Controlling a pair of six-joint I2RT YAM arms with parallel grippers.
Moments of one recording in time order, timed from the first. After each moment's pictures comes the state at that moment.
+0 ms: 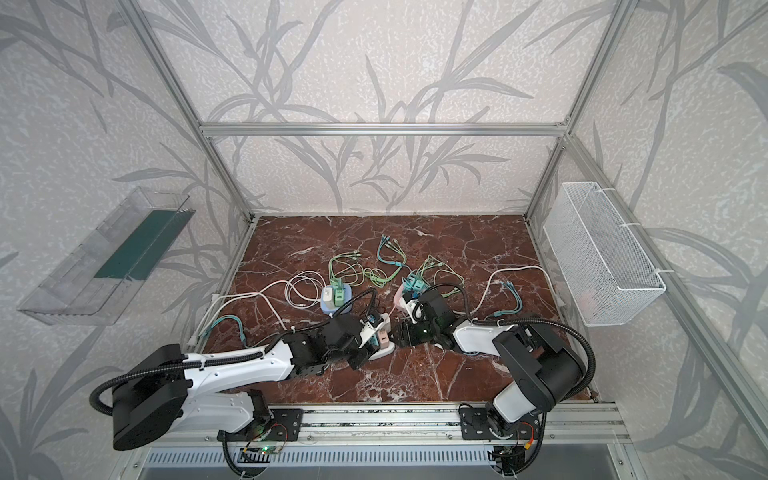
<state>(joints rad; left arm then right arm) -0.99 1.30 0.57 -0.09 -0.04 -0.06 0.61 1.54 0.53 0.18 -0.55 0.46</state>
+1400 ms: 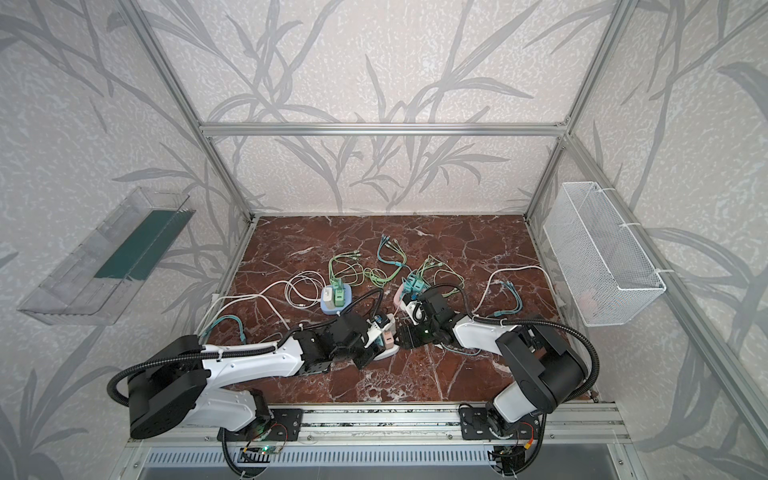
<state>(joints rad) -0.99 1.39 0.60 -0.04 0.01 -0.04 0.61 1.53 0.58 -0.02 -0.52 0.34</state>
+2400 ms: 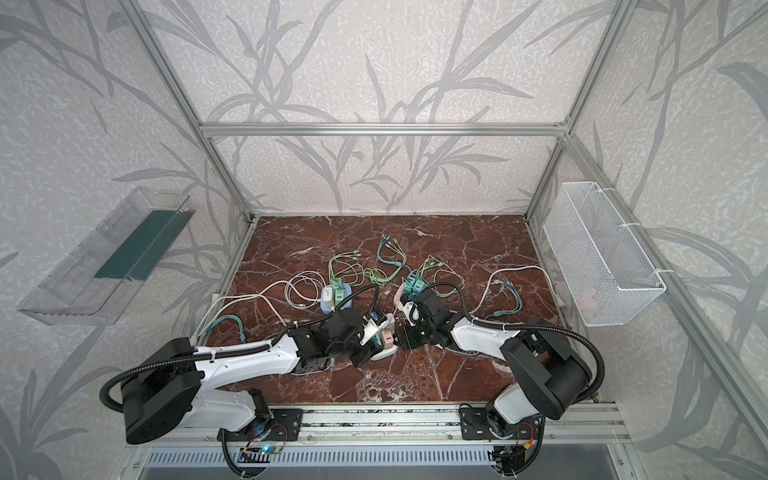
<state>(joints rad) -0.94 1.36 0.61 -0.08 0.09 -0.02 0.66 1.50 0.60 -0.06 -0.40 0.35</state>
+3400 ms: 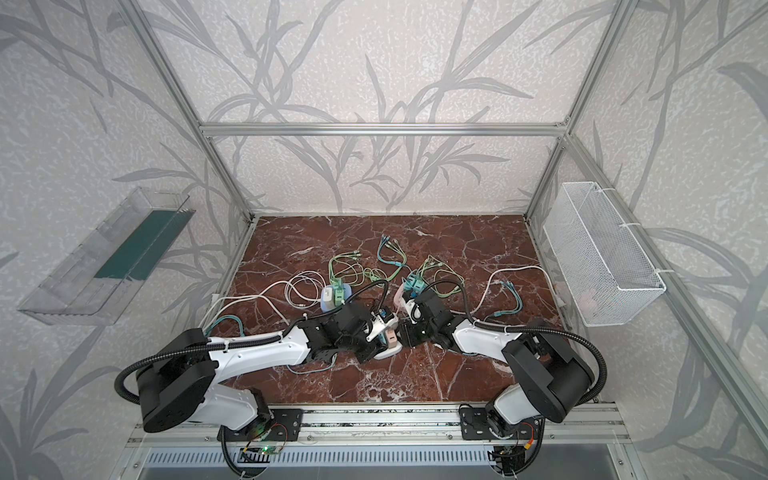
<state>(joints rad) -0.94 1.45 0.71 -0.15 0.13 0.00 0.66 1.48 0.56 0.02 -0.34 0.35</state>
